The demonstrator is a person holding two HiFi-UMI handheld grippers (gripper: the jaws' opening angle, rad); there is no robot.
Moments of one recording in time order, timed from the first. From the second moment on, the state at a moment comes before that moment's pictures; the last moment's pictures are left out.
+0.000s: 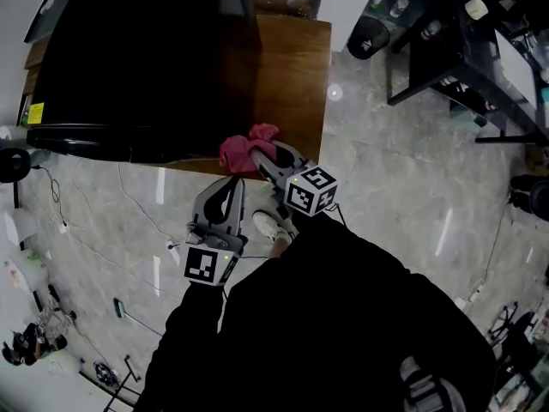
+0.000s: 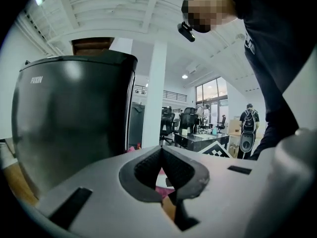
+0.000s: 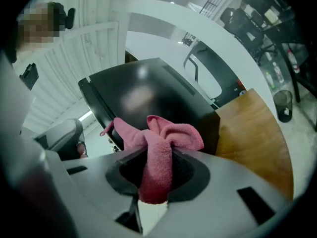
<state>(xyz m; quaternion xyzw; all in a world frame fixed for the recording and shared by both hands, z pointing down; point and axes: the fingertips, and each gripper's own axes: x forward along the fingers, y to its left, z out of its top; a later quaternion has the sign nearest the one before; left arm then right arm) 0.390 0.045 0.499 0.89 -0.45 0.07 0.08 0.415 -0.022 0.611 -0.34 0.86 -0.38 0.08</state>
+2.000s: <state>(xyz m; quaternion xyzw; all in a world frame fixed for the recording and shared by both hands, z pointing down) 0.481 -0.141 0.500 0.86 -0.50 0.09 0.10 0.476 -0.342 0.685 -0.41 0.77 -0.49 0.09</state>
